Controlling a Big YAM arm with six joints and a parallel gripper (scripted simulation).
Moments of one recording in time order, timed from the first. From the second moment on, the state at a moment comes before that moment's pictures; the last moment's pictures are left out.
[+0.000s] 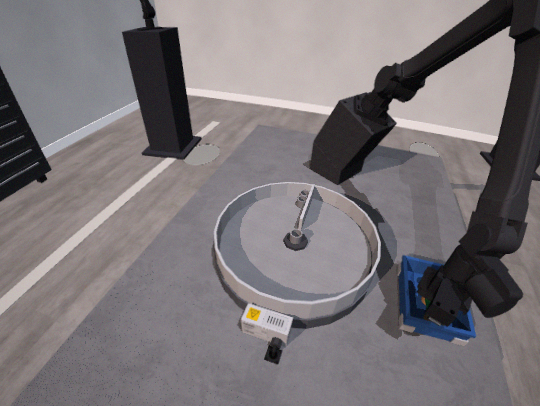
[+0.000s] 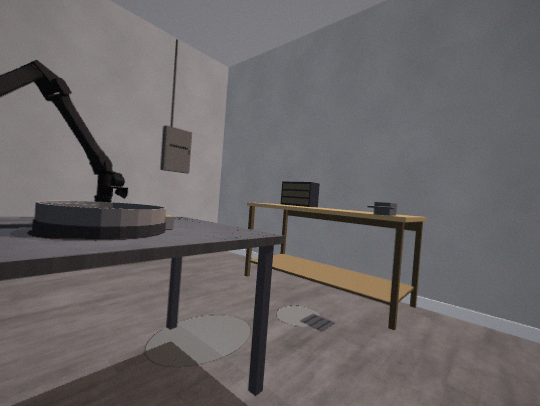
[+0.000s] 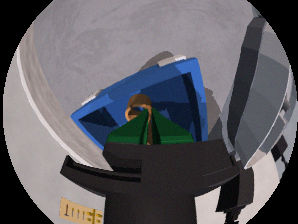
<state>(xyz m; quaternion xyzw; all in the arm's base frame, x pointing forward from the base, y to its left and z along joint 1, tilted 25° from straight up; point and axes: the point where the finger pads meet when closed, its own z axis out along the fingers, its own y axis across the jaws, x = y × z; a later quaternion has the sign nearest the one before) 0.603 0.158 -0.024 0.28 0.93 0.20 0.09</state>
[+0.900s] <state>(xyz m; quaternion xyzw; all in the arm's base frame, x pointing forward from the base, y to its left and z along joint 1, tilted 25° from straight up) 0.603 0.158 -0.024 0.28 0.93 0.20 0.09</state>
